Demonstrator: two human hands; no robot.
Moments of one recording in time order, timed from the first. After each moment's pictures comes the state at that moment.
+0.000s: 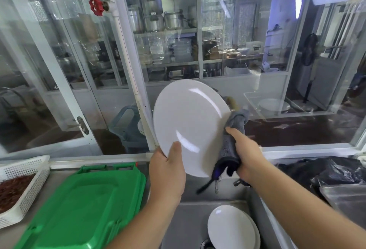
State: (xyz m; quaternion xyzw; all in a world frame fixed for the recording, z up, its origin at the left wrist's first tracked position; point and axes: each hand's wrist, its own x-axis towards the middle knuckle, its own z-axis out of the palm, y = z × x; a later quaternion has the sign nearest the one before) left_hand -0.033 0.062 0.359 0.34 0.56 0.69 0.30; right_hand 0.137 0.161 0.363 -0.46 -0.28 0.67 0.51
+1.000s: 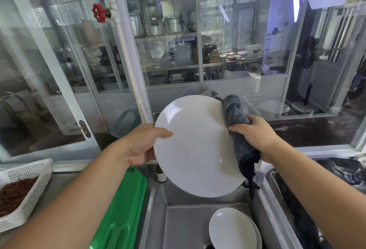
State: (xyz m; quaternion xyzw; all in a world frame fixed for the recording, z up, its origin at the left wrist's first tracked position) left_hand -0.116 0.086 0.450 0.43 0.62 0.41 0.51; right_hand 0.180 0.178 0.406 -0.50 -0.56 0.48 0.45
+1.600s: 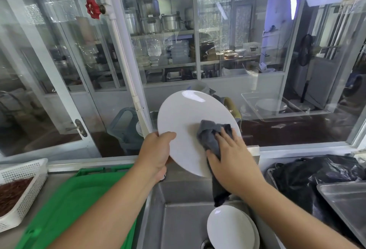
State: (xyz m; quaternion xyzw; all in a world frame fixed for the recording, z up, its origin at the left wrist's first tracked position) left_hand -0.066 0.095 0.399 0.32 0.58 0.61 0.43; right_hand 0.134 0.117 0.361 -0.52 -0.81 0.07 0.28
